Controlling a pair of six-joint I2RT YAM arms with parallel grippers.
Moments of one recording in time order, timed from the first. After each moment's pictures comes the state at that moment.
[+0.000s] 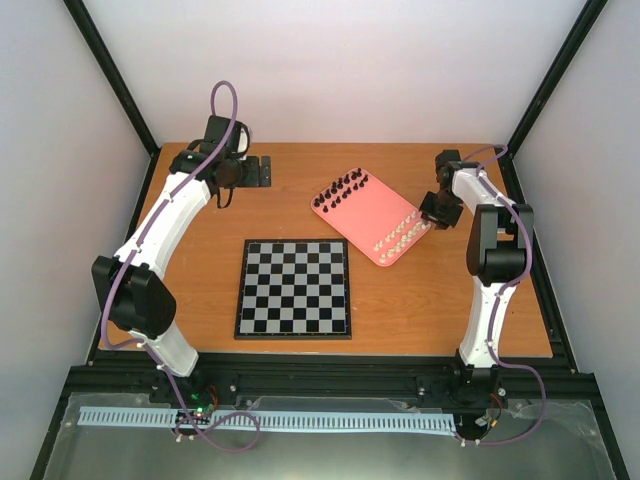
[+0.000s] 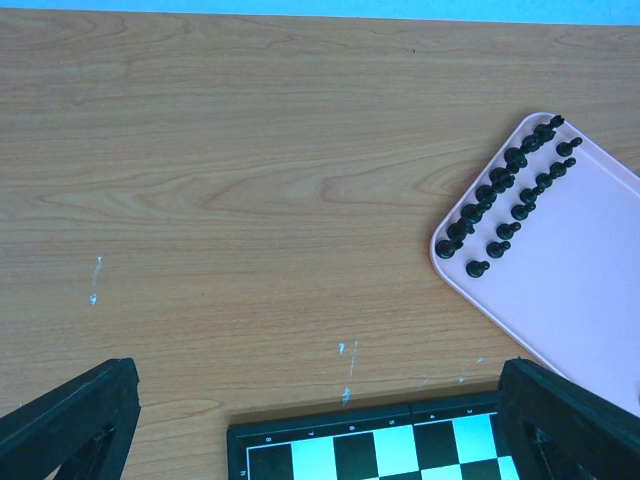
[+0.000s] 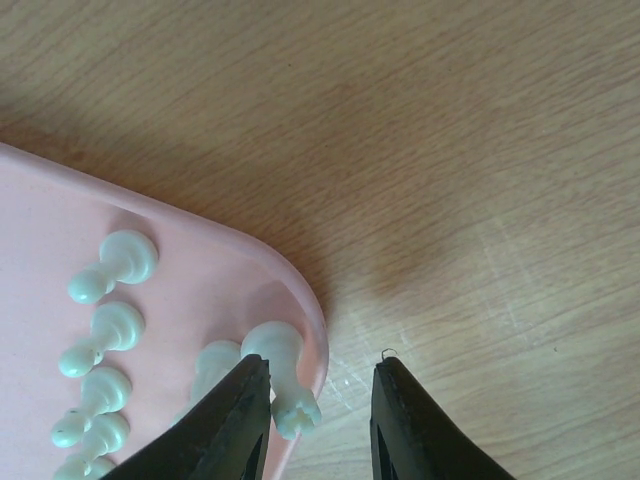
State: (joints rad) left arm -0.28 1.67 1.66 -0.83 -0.05 -0.25; right arm 0.02 2.14 1.68 -0.96 -0.06 0.50
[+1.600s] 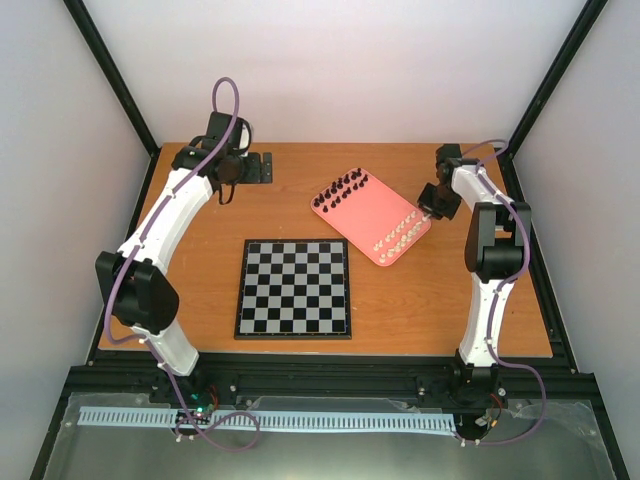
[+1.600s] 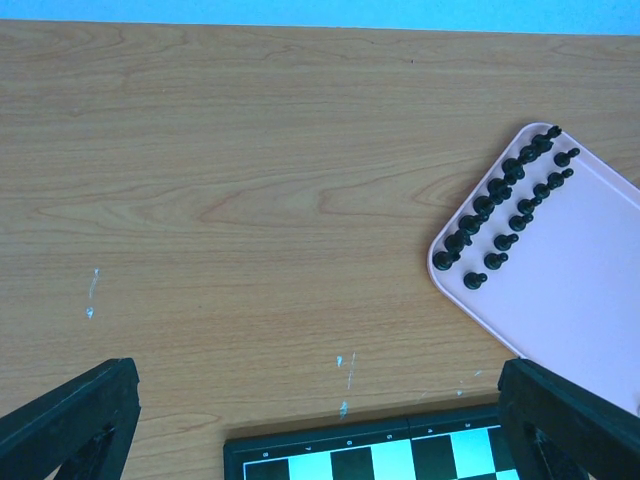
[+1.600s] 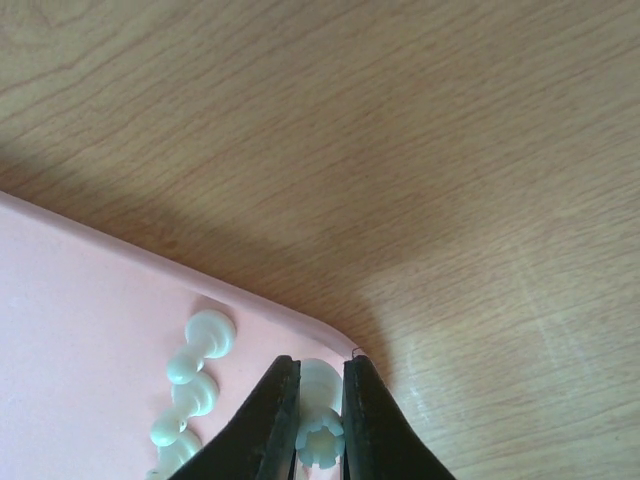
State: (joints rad) left arm -0.28 1.70 1.70 -0.83 -0.05 -0.25; right arm 0.01 2.18 1.75 -0.90 -0.10 0.52
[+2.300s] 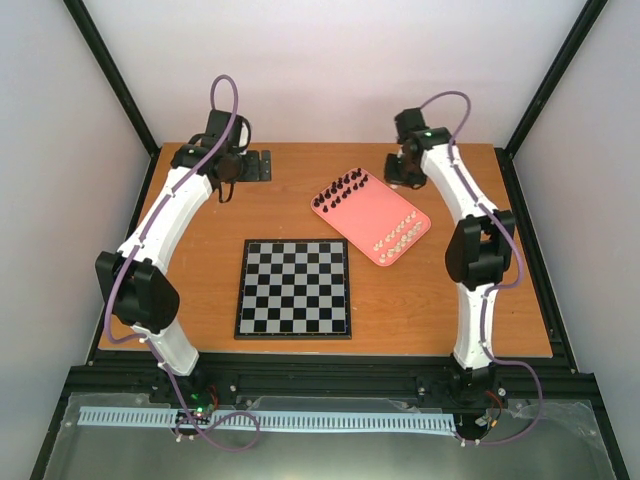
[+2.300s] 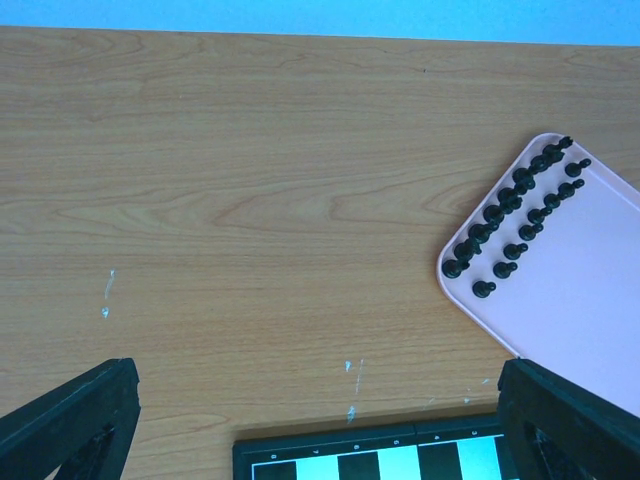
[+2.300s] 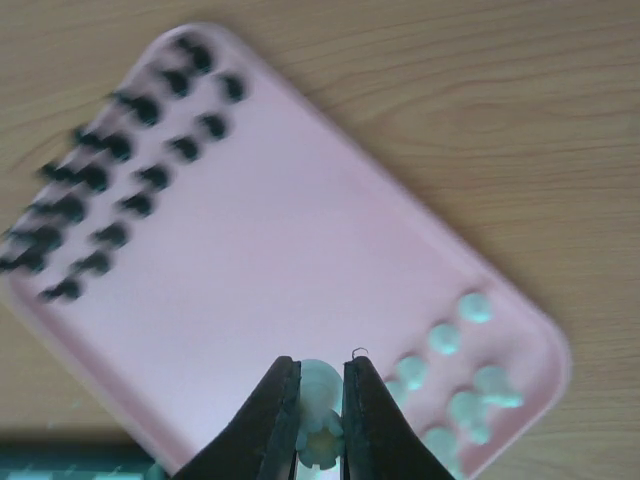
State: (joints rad) left arm -0.28 1.71 1.73 -0.84 -0.07 -0.26; right arm 0.21 2.15 2.07 -1.06 -0.01 0.36
